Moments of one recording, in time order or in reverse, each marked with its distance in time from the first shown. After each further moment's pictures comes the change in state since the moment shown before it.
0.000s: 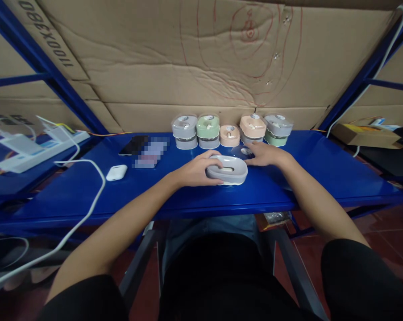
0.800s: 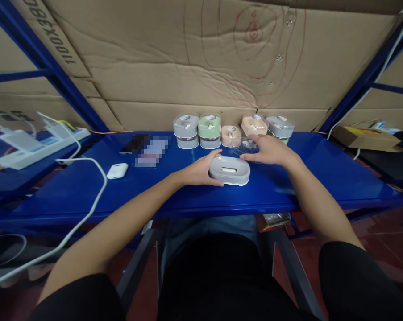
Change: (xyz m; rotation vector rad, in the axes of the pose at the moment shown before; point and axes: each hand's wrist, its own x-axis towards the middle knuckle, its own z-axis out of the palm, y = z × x) left_hand 0.004 -0.016 0.014 -0.100 -0.008 -0.175; right_hand -0.030 -0.031 -0.032 0.011 0.205 -0.008
